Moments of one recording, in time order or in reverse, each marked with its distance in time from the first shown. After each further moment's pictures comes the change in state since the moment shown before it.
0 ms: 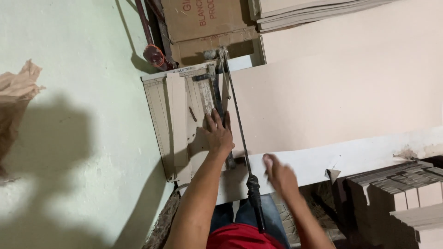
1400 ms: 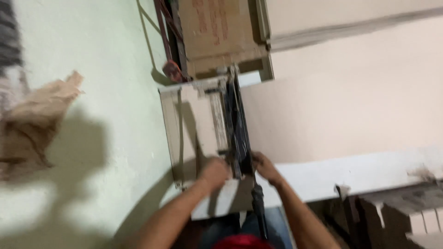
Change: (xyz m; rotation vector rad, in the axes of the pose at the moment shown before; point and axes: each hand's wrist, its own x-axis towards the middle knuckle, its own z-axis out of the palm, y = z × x) left_hand -0.006 -0.083 0.142 0.775 0.276 0.755; right_hand 0.075 -0.039 0.048 0.753 -0.117 -0.701
